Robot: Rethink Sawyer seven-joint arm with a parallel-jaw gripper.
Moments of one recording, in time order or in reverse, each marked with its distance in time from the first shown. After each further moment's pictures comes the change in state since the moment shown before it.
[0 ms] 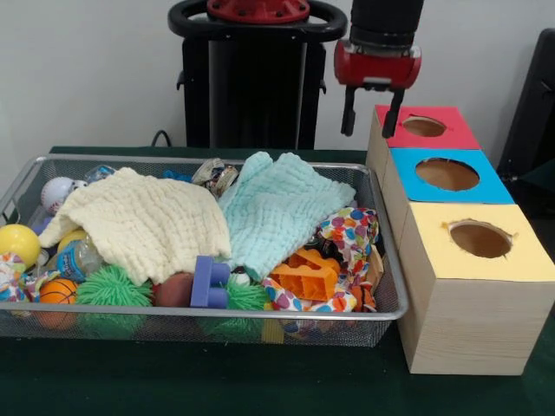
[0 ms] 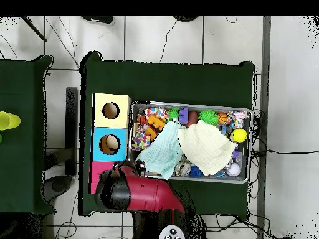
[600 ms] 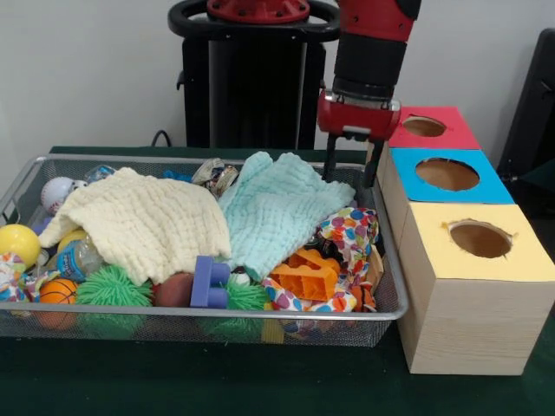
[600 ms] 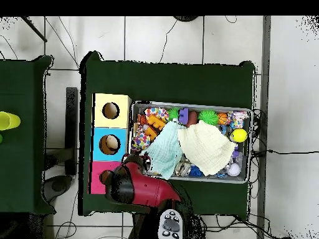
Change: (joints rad) arm 0.004 0.185 -0.023 -0.005 0.078 -0.279 0.042
